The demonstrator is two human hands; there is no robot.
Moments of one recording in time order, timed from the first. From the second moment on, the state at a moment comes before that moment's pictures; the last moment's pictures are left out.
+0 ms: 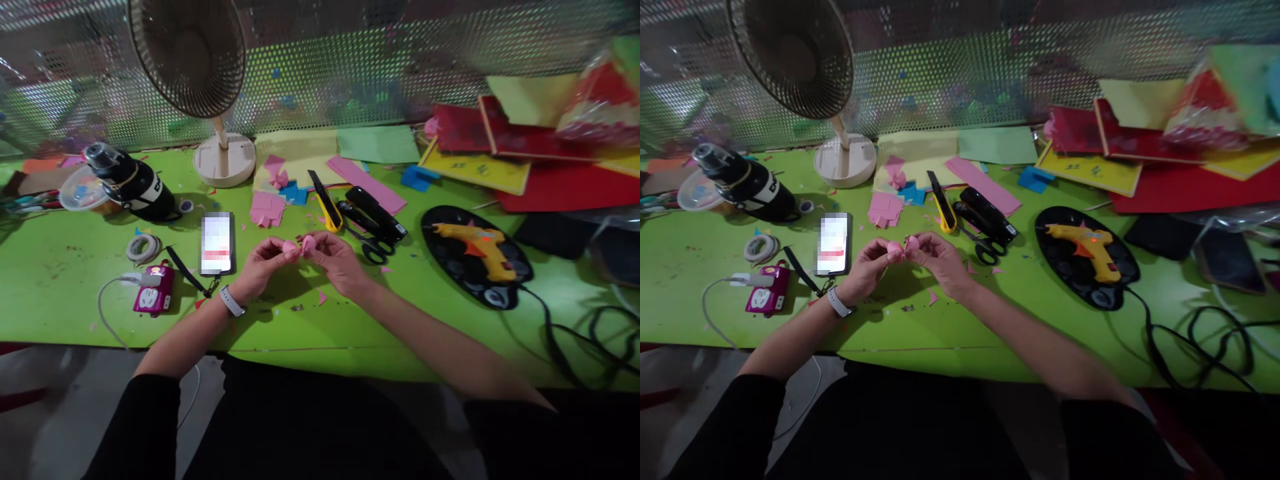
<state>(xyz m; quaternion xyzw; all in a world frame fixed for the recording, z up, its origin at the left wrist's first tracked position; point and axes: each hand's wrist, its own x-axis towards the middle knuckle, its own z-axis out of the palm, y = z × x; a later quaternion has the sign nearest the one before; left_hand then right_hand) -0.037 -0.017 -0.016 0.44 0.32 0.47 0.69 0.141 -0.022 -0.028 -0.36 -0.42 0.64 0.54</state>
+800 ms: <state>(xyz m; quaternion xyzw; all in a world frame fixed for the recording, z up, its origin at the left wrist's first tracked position) -0.059 0.004 -0.011 0.79 0.39 0.43 0.22 0.160 -0.010 -0.011 -0.41 -0.63 0.37 0.53</state>
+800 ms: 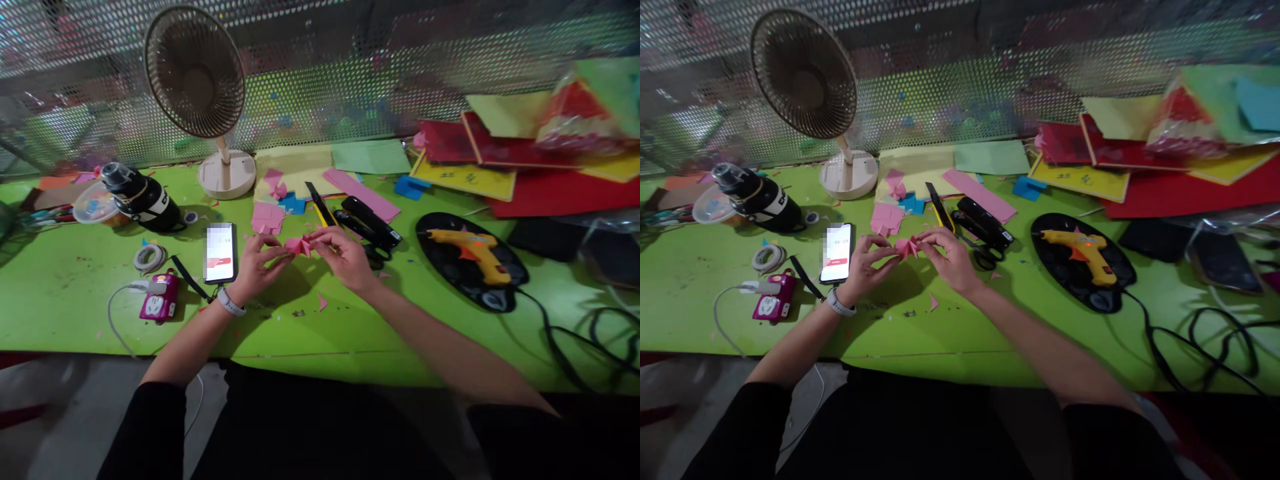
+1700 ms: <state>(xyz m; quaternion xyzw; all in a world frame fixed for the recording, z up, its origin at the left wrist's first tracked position) -0.049 -0.004 -0.029 0.64 0.40 0.42 0.50 0.161 -0.010 -0.016 -0.43 -0.65 0.40 0.47</state>
